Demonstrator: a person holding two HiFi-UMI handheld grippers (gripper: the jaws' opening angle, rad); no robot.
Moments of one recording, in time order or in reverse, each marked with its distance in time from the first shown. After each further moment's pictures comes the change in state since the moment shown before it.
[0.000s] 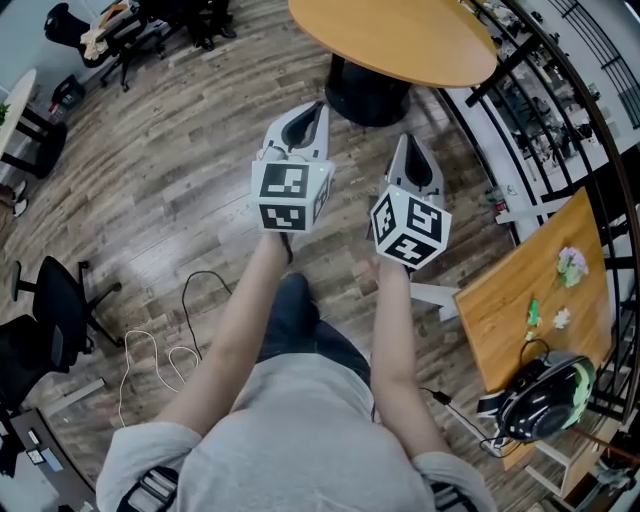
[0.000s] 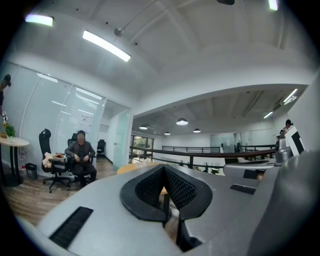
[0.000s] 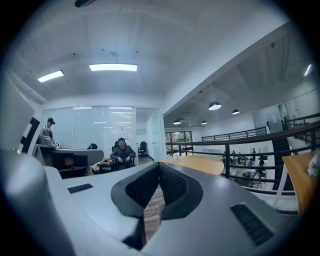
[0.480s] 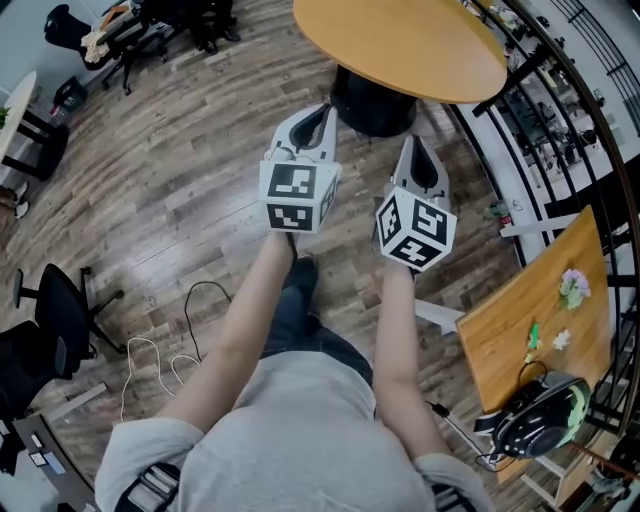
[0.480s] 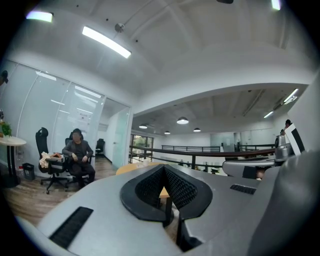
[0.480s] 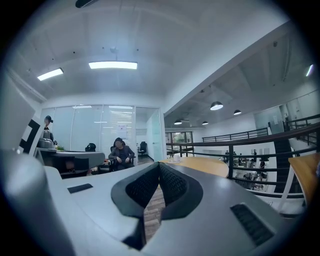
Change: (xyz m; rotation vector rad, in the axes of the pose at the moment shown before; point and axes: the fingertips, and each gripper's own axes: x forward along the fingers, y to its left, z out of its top) left arm 0.061 0.031 -0.005 -0.004 0.007 -0.008; right arm 0.068 -0.001 0.003 -0.012 -0.003 0.003
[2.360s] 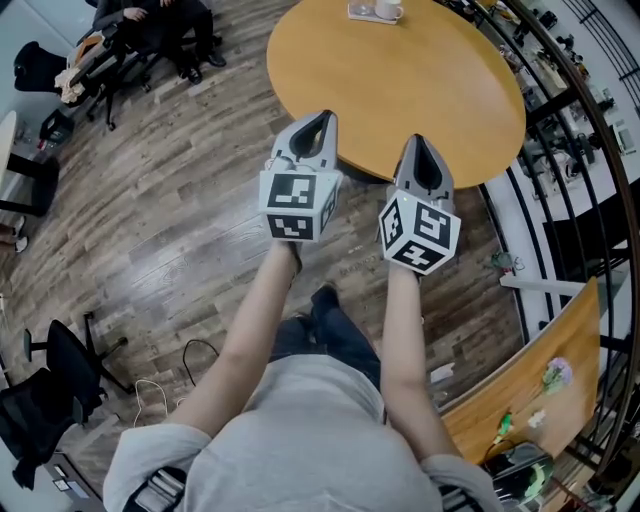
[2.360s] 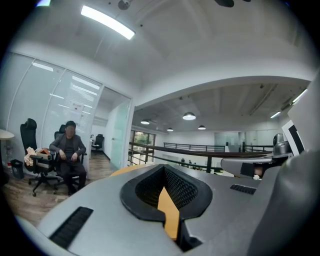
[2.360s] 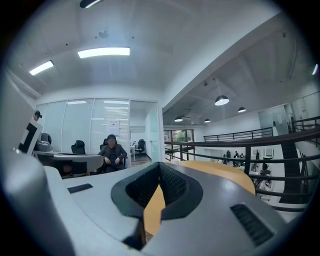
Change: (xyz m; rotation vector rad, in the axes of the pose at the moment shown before) left arm 0.322 0.110 0.014 -0.032 0.023 0.006; right arm 0.337 -0.072 0.029 -0.023 0.013 0.002
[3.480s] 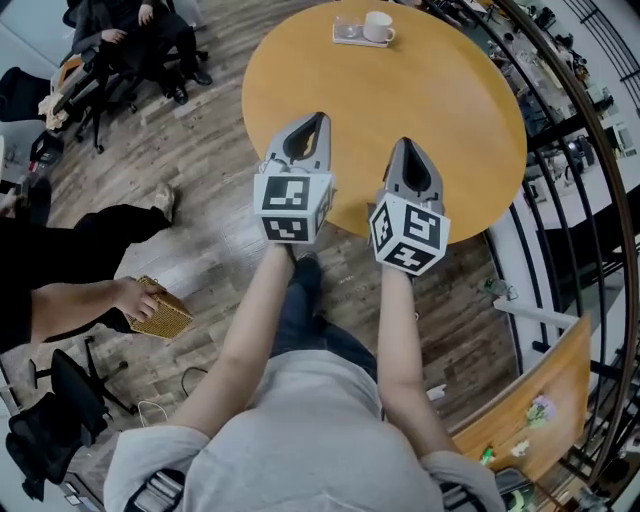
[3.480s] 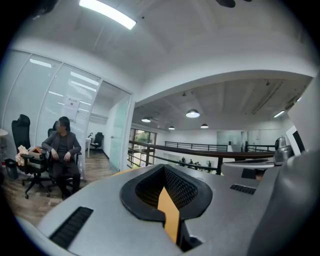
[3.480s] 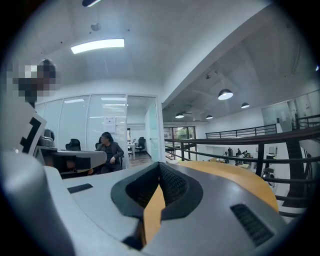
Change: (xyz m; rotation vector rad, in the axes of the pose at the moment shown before) left arm 0.168 0.044 0.000 0.004 0.019 0.000; right arm 0.166 -0.042 -0.009 0.009 0.029 0.017
